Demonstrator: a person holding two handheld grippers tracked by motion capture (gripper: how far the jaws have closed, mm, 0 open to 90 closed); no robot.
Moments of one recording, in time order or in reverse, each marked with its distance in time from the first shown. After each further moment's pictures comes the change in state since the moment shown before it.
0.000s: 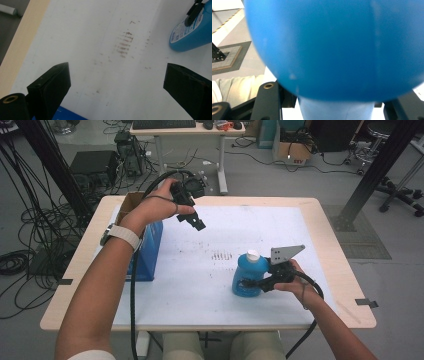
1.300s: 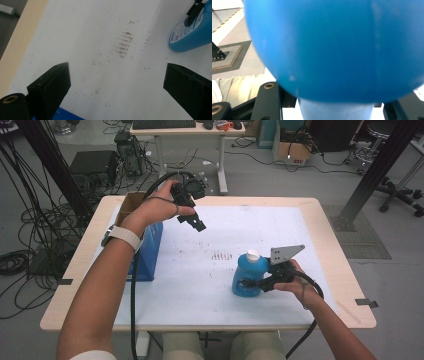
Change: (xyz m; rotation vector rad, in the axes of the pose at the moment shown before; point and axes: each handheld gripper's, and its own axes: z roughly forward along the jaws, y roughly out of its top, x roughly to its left) left arm -0.001 -0.001 0.003 -0.002 -0.007 -0.001; right arm 0.000 0.001 0.000 0.010 0.001 -0.002
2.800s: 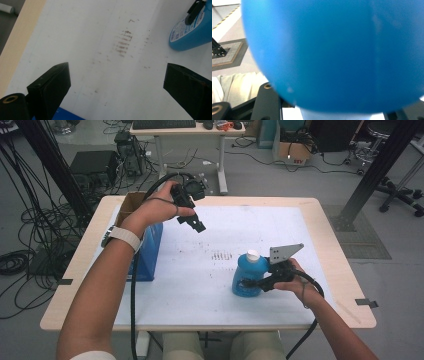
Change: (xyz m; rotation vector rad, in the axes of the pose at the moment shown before) left arm 0.000 -0.001 0.002 0.007 -0.001 0.000; right arm 0.000 0.003 0.000 0.021 0.007 0.000
